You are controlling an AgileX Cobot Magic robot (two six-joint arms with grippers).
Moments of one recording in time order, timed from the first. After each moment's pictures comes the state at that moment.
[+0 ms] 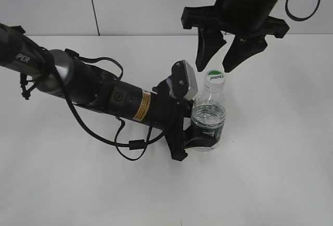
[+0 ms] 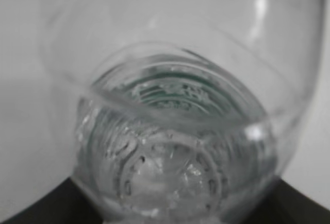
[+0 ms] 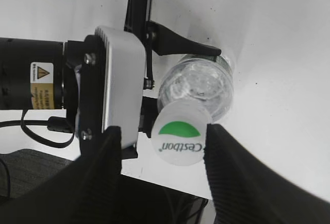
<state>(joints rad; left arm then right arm) -0.57 2.23 -1.21 1.45 -0.72 -0.74 0.54 1.81 -1.59 0.23 1.22 0.19</state>
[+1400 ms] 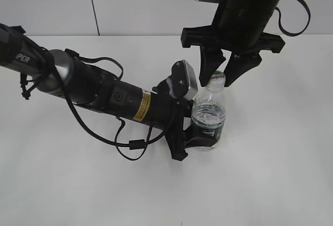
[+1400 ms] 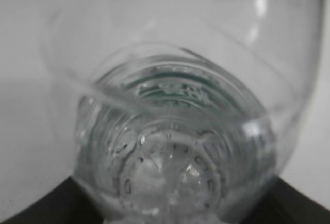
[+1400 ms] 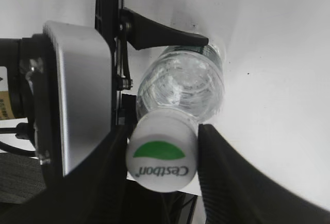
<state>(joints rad) -0.57 2.23 -1.21 1.45 -0.72 -0.74 0.54 1.86 -1.56 0.20 1.22 0.22</state>
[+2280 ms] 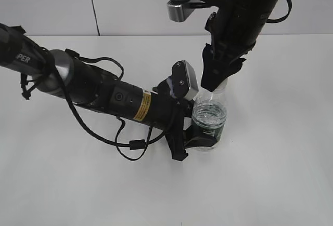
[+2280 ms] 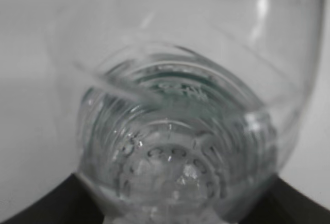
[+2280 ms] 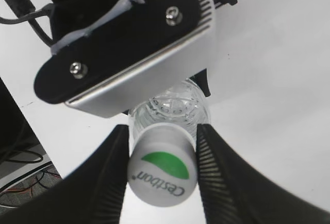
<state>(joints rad) -0.57 2.23 -1.21 1.45 -0.72 -0.74 0.54 1.86 -1.56 0.20 1.20 -0.77</state>
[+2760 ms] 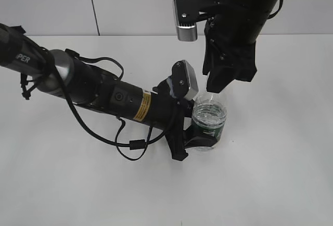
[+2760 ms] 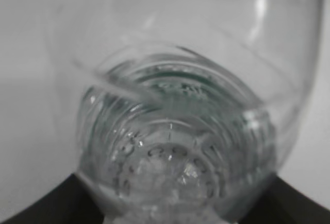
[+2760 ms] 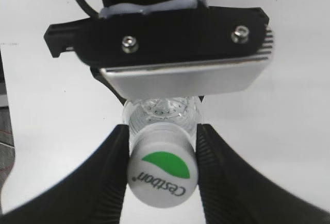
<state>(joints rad) -0.57 2.23 -1.21 1.45 -0.72 -0.74 0.54 1.86 -1.57 0.21 1.21 -1.24</state>
